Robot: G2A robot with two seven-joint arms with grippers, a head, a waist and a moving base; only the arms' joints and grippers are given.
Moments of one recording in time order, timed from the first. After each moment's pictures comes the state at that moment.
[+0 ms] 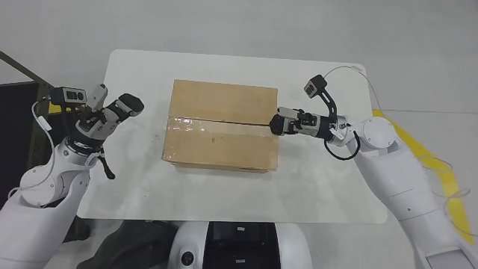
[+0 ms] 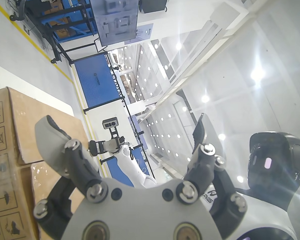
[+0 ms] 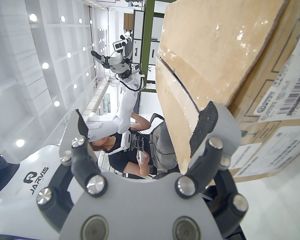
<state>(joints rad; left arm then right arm) 1.80 -0.77 -1.75 -1.87 -0.81 -0.55 -0.53 -0.99 -1.09 1.03 -1.37 0.56 -0.26 1.07</state>
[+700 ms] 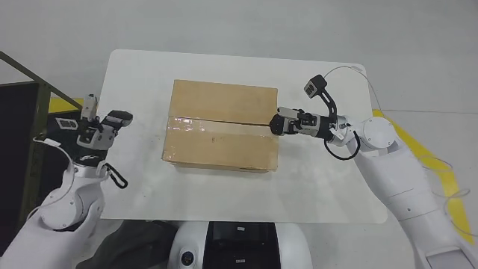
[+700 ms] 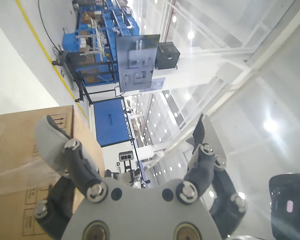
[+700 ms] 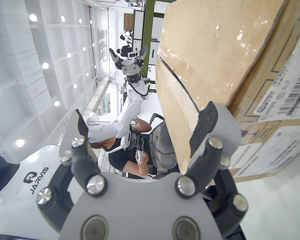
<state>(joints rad) 1.97 -0.84 -1.70 -1.92 -0.63 -0.58 -0.02 -0.99 -1.09 1.03 -1.37 0.56 -0.26 1.07</state>
